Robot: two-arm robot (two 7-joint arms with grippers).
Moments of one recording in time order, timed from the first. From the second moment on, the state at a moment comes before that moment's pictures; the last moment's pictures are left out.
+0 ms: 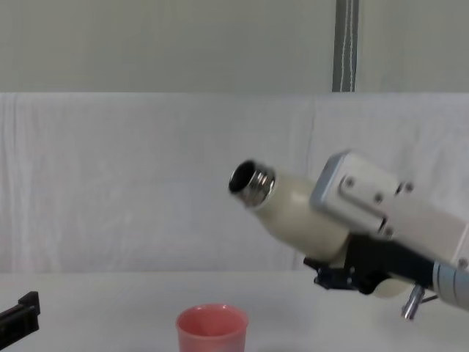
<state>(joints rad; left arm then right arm) 0.27 0.24 0.04 -1.85 -0.25 -0.02 -0.02 0.34 0.30 -0.48 -1.46 -0.60 -0.06 0.13</state>
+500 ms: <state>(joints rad) 0.27 0.24 0.04 -1.85 -0.25 -0.02 -0.02 0.31 0.27 -0.41 -1.51 -0.45 -0.07 0.18</state>
